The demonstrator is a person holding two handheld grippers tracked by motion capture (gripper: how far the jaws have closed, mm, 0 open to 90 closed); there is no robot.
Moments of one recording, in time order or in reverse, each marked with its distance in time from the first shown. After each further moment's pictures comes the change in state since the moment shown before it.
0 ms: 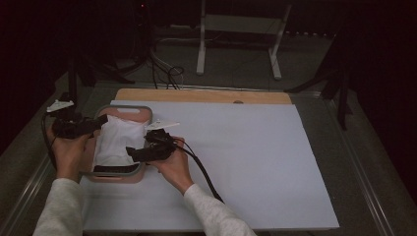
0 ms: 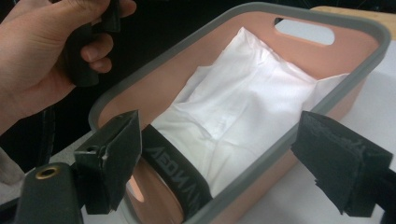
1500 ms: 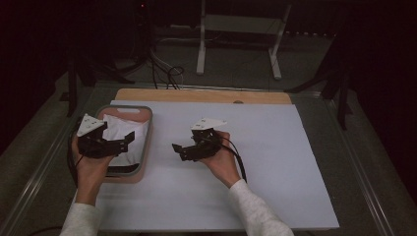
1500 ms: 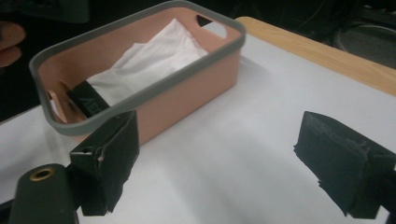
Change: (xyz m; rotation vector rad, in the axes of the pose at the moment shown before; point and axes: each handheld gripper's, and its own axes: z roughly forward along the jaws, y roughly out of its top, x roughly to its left) left arm -0.096 -0.031 -0.027 -0.037 -0.088 0.210; right arm -0.068 -0.018 -0.101 -0.008 -0.141 -0.165
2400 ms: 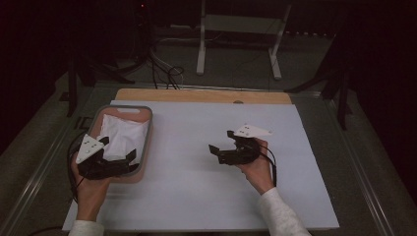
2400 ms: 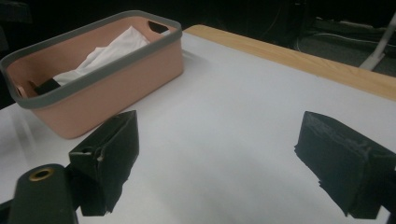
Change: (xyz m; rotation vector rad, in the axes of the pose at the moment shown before) left arm -0.018 -0.037 -0.024 -0.068 -0.033 0.032; right arm -0.051 -0.049 -0.072 -0.083 -0.083 0.062
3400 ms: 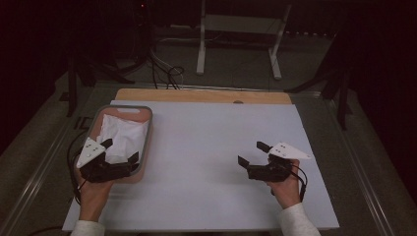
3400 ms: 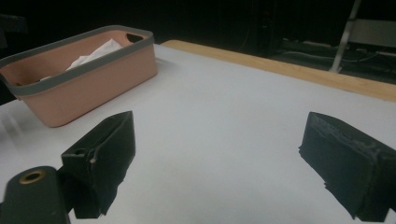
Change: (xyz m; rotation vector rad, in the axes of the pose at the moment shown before) left arm -0.004 -0.007 0.002 -0.024 -0.044 0.001; right arm -0.023 -0.048 -0.072 -0.123 -0.086 0.023
